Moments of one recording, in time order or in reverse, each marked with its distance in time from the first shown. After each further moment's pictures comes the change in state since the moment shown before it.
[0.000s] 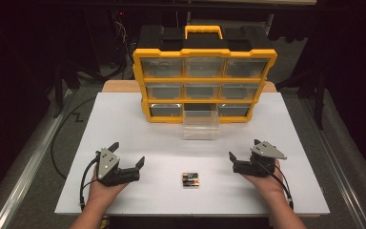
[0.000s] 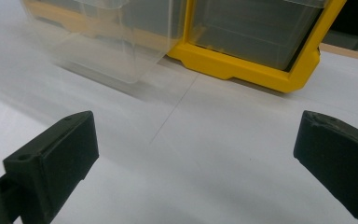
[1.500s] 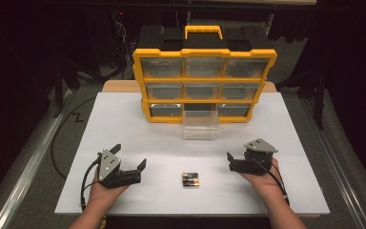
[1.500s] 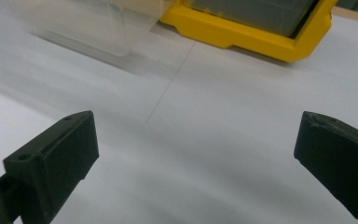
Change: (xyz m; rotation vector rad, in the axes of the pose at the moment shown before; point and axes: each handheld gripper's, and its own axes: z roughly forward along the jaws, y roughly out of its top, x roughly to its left) left arm -0.006 -0.001 -0.001 0.012 -0.026 -0.005; right arm 0.008 0.008 0.009 0.168 -0.050 0.014
